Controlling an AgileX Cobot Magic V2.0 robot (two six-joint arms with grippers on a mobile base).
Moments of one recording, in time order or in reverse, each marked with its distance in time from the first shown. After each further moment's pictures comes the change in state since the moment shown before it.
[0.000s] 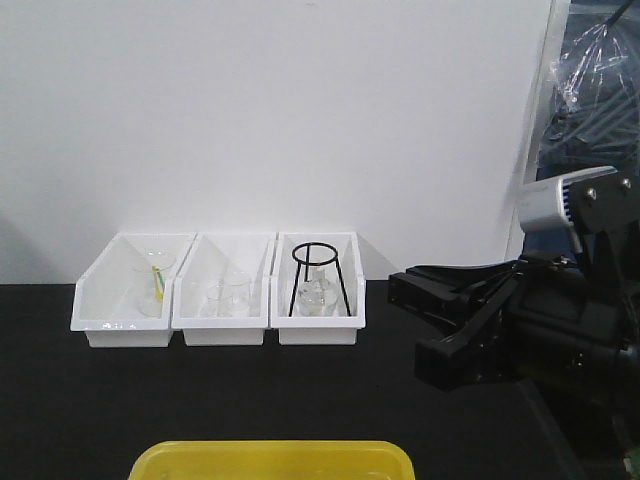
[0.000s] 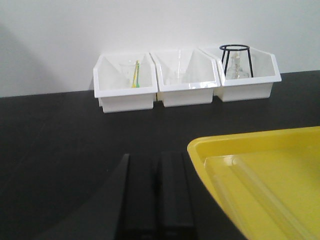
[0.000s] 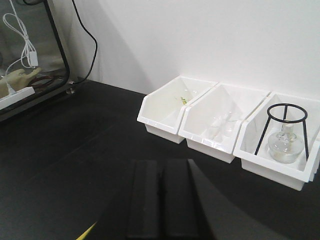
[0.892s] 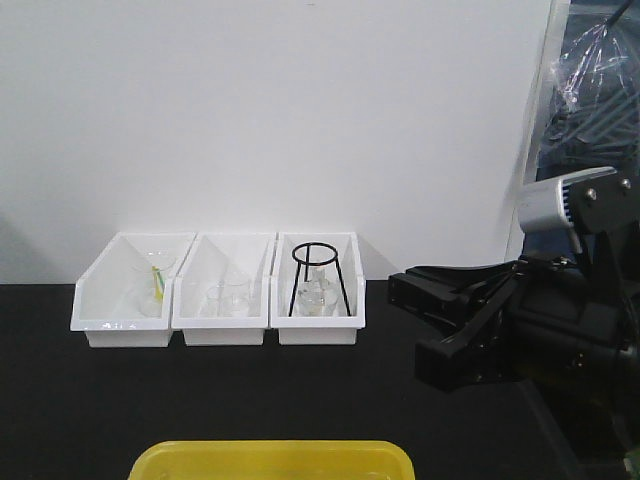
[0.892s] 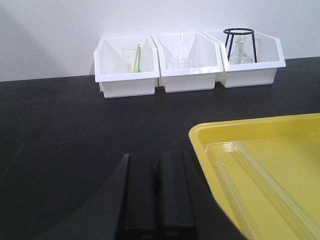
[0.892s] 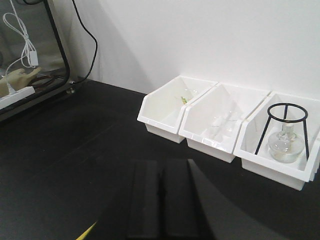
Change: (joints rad) left arm 0.003 -0.001 0.000 -0.003 0.035 0.000; right arm 0.000 0.000 0.000 0.000 0.002 0.000
